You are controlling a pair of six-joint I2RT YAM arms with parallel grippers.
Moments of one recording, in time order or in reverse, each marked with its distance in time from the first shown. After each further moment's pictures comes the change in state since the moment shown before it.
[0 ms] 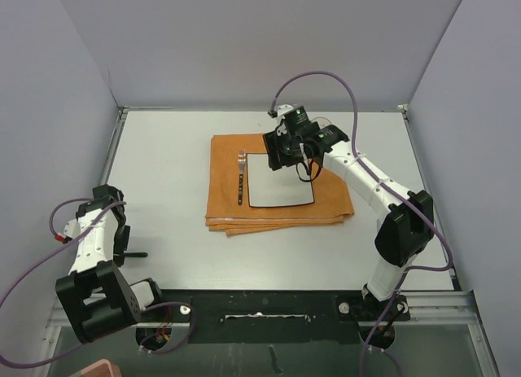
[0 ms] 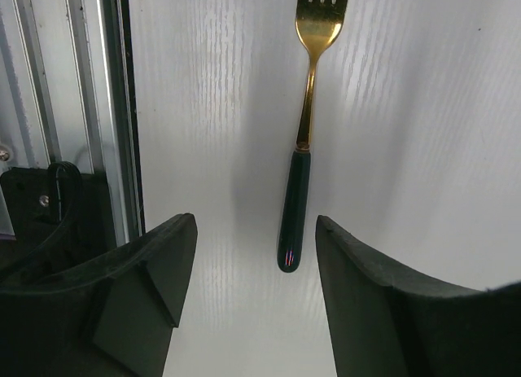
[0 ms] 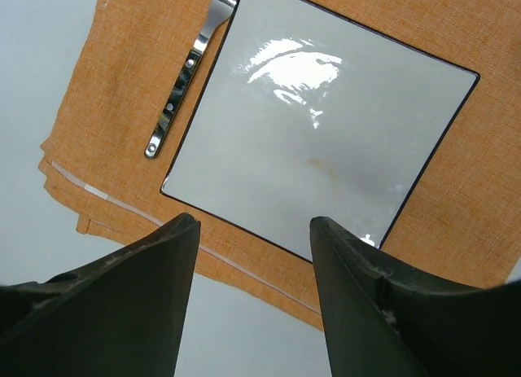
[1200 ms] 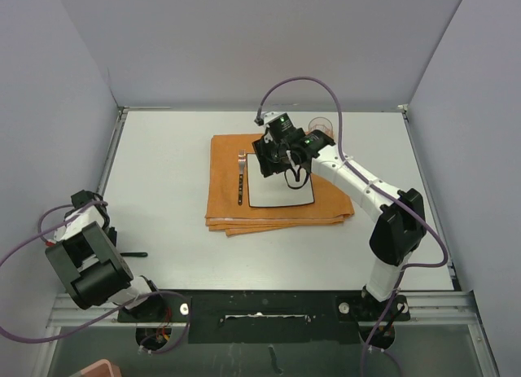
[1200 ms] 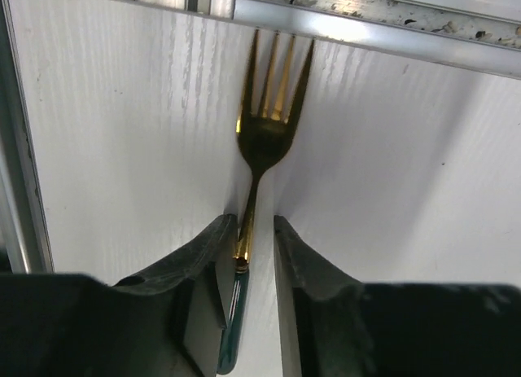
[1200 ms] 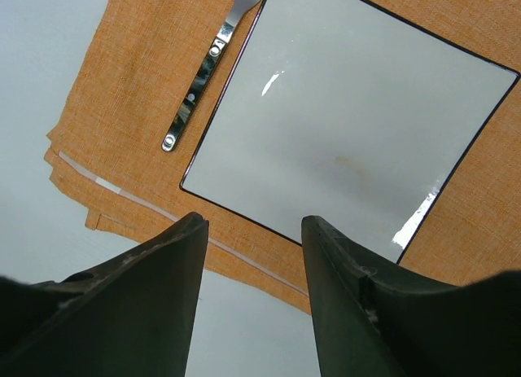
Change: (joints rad) left arm 0.248 0.221 -0.056 0.367 0.093 0.140; right arm 0.079 0.034 0.011 -0.011 0.058 0.023
